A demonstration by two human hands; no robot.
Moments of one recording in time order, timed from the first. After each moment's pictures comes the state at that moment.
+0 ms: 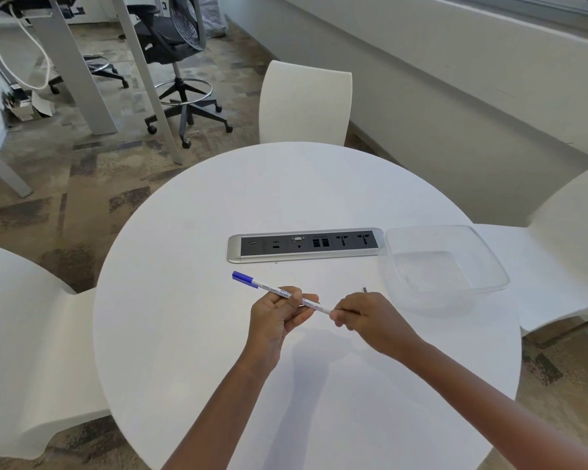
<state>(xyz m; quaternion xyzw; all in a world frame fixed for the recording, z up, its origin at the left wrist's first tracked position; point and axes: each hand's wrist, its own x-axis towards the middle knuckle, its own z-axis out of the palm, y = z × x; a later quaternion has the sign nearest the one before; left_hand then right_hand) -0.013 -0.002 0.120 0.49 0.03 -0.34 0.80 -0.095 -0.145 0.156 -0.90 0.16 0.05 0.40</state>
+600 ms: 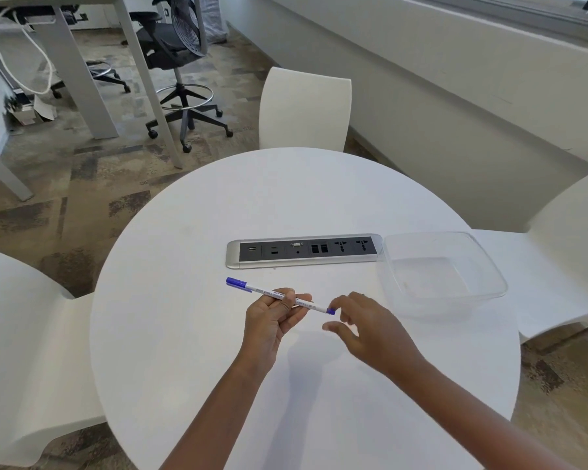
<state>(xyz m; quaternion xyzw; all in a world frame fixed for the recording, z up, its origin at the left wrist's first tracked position) -0.005 -0.005 0.124 0.47 0.06 -0.33 0.81 -0.104 -0.141 0.148 -0.97 0.09 -0.08 0.23</state>
